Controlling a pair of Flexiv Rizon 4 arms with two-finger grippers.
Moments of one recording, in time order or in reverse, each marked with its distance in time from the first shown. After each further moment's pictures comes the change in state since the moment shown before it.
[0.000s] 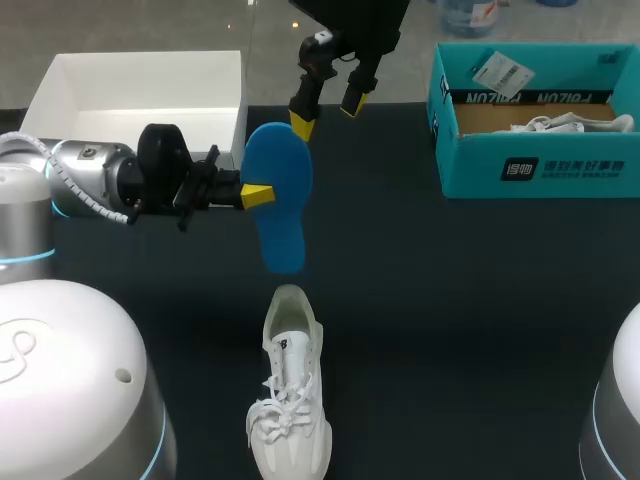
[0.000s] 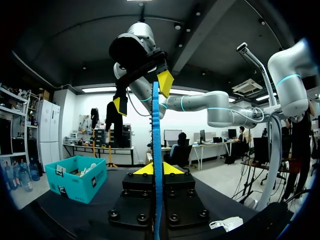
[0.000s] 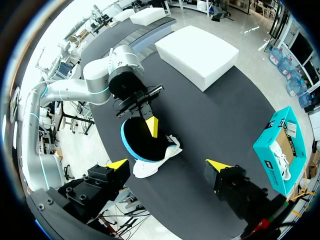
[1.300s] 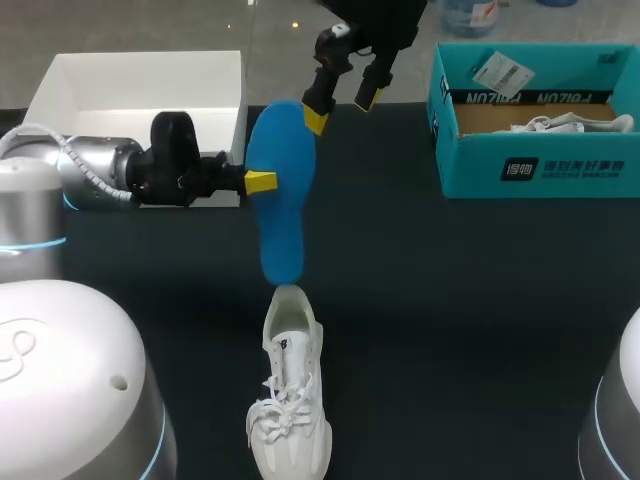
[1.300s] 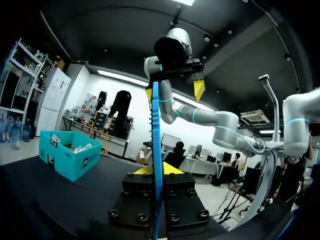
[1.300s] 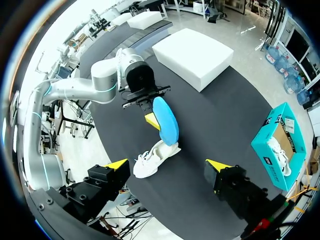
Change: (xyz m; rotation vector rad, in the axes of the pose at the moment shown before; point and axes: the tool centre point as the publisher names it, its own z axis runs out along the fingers) left arm -0.023 0.005 -0.004 0.030 -0.003 -0.350; right arm -0.004 -0.011 -0.013 -0.030 -0.004 0.024
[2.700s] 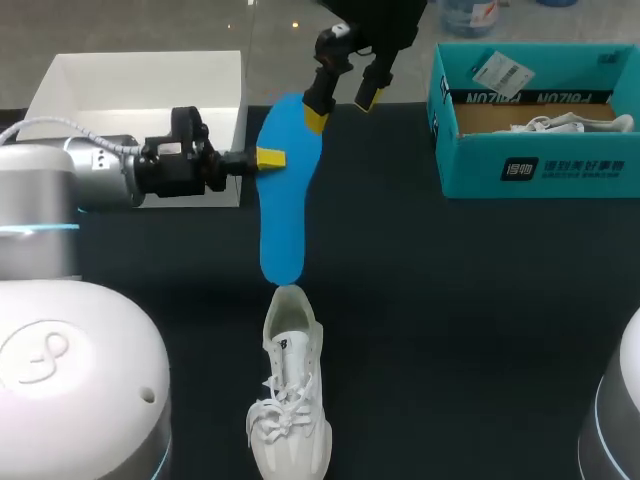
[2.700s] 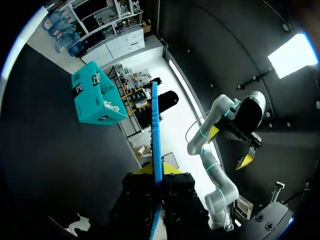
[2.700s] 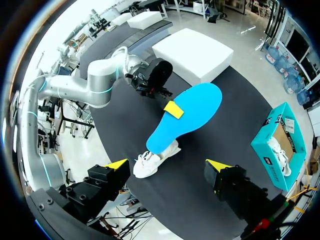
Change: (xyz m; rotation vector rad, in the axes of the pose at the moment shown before) left arm -0.047 -0.007 -0.002 0.079 -0.223 -0.791; right arm 0.000 0.000 0.000 0.000 0.000 0.000
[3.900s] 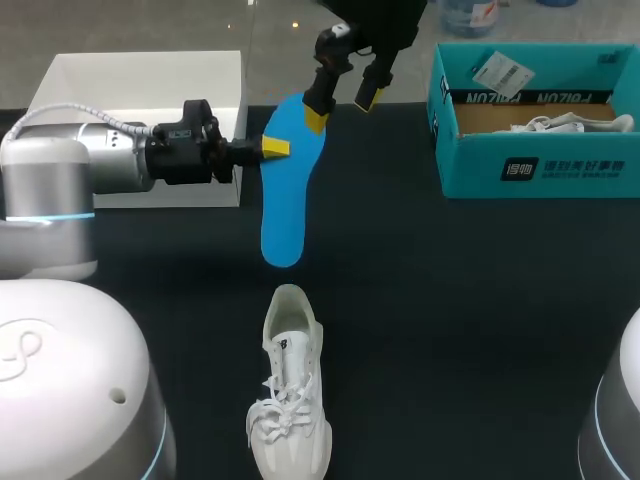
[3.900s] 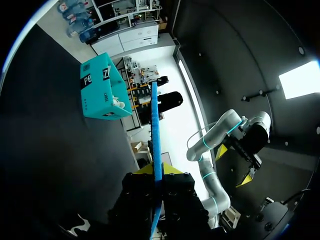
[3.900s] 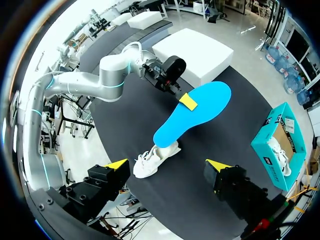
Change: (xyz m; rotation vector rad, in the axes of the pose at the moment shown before) left arm -0.028 -0.026 0.003 -0.025 0.014 -0.126; right arm 0.000 0.000 0.000 0.000 0.000 0.000
